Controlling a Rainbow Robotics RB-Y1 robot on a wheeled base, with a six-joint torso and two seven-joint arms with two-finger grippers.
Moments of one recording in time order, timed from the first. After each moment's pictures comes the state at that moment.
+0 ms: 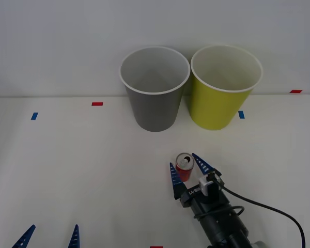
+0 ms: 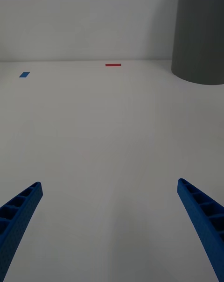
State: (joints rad) right arm 0.26 -0.19 0.43 -1.58 0.08 -0.39 1.49; left arm 0.99 0.28 -0.25 -1.97 0.18 -0.45 -1.60
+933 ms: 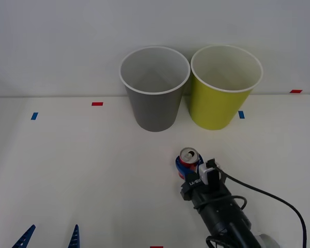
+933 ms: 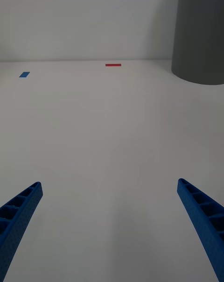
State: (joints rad) right arm 0.31 -0.19 0.42 -1.84 0.07 -0.06 1.48; left arm 0.99 0.28 -0.25 -1.97 0.18 -0.45 -1.60
